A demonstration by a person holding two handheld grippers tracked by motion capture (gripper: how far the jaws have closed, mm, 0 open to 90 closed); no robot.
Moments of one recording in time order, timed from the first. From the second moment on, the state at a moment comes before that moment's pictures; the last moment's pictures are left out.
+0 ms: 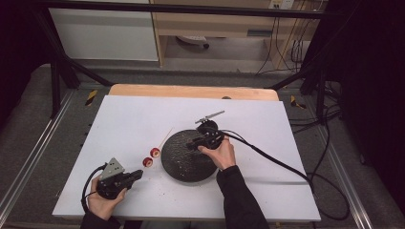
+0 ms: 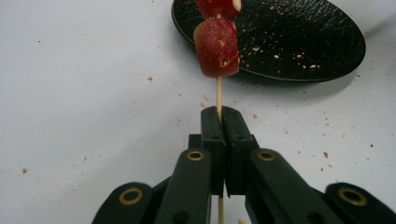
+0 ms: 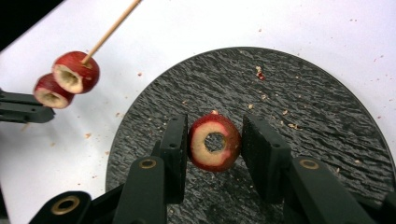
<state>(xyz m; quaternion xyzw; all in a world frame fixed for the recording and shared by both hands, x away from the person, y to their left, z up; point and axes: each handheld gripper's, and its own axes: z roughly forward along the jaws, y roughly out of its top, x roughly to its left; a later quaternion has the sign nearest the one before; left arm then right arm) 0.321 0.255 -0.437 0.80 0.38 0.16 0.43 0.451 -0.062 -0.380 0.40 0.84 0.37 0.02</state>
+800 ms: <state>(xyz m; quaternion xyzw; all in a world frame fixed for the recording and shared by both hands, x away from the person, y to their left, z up) 0.317 0.235 -0.439 0.80 0.38 0.16 0.44 0.416 -0.110 -0.403 0.45 0.73 0.51 0.02</state>
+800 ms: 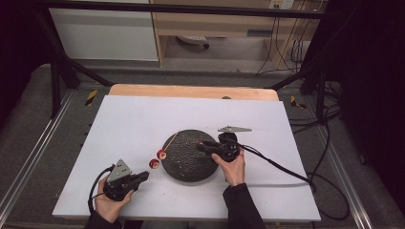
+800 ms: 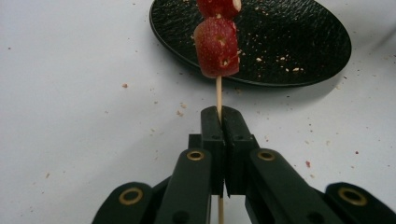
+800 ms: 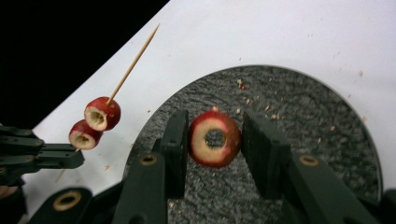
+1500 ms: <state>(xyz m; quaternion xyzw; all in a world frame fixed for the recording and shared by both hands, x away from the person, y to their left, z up) 0.312 0.213 -0.441 0.80 0.37 0.16 0.44 0.399 -0.113 -0.429 0.50 0.61 0.62 0.02</state>
